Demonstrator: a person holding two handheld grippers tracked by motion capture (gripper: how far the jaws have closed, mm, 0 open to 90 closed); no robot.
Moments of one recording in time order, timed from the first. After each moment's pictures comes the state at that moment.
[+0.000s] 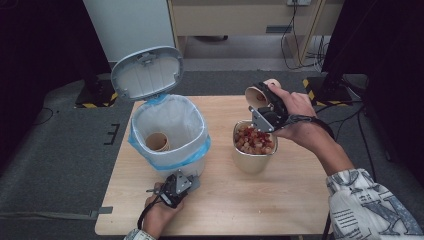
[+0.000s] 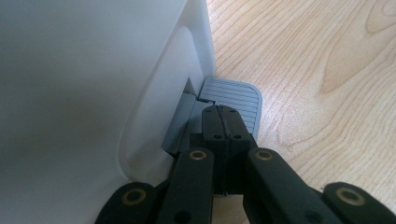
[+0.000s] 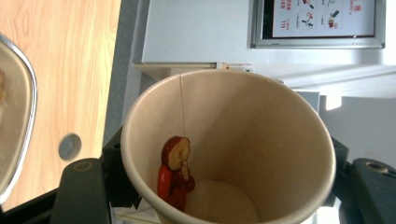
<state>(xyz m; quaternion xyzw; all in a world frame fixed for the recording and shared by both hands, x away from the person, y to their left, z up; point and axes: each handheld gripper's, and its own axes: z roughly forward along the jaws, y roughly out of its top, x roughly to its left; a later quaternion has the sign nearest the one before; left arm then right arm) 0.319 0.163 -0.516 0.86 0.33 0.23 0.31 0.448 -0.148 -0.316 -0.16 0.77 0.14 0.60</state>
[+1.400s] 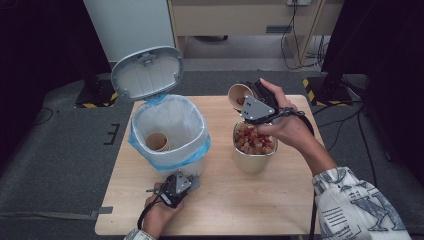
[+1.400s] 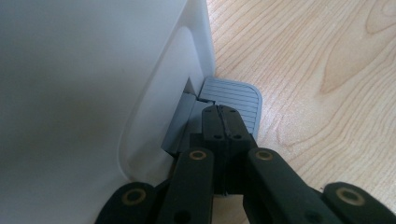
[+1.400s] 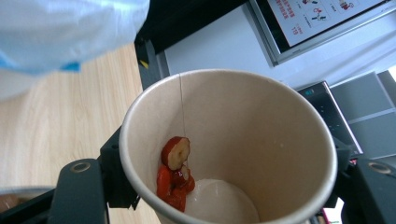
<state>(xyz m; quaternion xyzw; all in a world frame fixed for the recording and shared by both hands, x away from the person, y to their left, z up) 0.319 0.163 -0.516 0.86 0.32 0.24 0.31 0.450 -0.120 -0.303 -0.05 0.80 0.34 0.49</state>
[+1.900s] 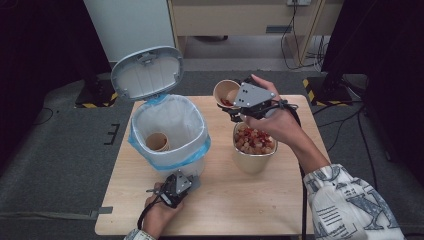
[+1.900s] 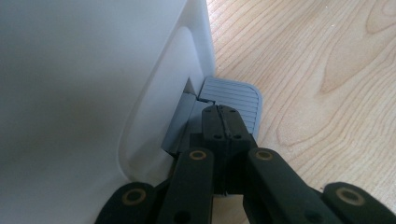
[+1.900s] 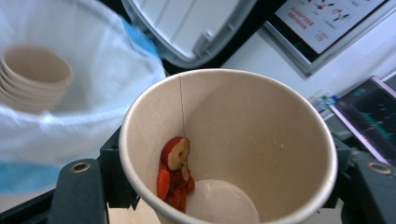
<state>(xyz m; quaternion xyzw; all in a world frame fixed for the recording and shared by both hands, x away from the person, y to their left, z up) 0.319 0.163 -0.516 0.86 0.32 0.23 0.31 0.447 -0.096 -0.280 0.02 0.80 0.47 0.38</state>
